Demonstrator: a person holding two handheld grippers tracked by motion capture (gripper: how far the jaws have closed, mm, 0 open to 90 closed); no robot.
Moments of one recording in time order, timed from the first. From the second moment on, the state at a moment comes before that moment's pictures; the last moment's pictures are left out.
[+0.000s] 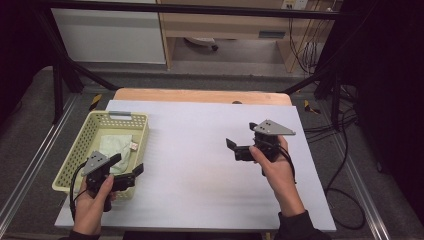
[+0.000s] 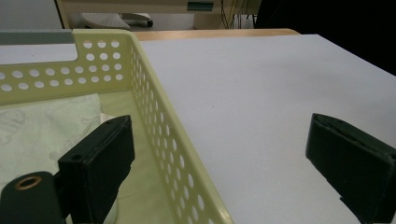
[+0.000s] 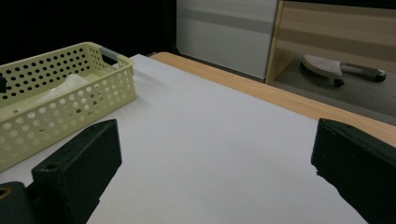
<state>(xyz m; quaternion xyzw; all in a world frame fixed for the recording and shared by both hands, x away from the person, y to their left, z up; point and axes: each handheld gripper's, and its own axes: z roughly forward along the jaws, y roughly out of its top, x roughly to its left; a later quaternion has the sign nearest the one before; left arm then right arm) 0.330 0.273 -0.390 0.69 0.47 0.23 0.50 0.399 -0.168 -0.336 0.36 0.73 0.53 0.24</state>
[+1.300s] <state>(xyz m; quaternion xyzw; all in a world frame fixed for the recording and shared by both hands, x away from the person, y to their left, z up) 0.329 0.270 -0.391 0.70 0.46 0.23 0.50 0.371 -0.247 -0.330 0.41 0.70 0.52 0.27</state>
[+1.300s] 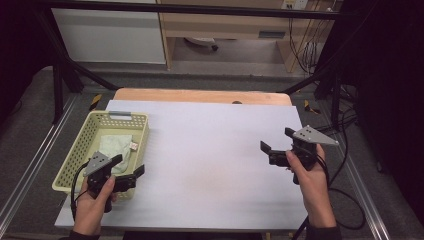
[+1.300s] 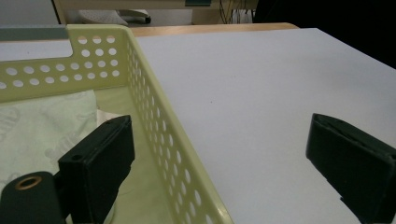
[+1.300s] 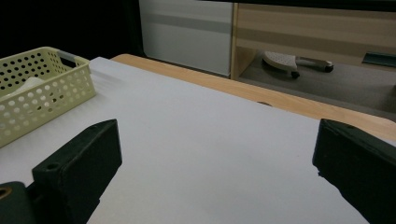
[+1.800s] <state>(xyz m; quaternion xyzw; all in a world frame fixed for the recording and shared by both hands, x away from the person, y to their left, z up) 0.330 0.270 -0.392 0.70 0.46 0.23 0.49 0.360 -0.260 -0.338 0.41 0.70 0.51 0.29</state>
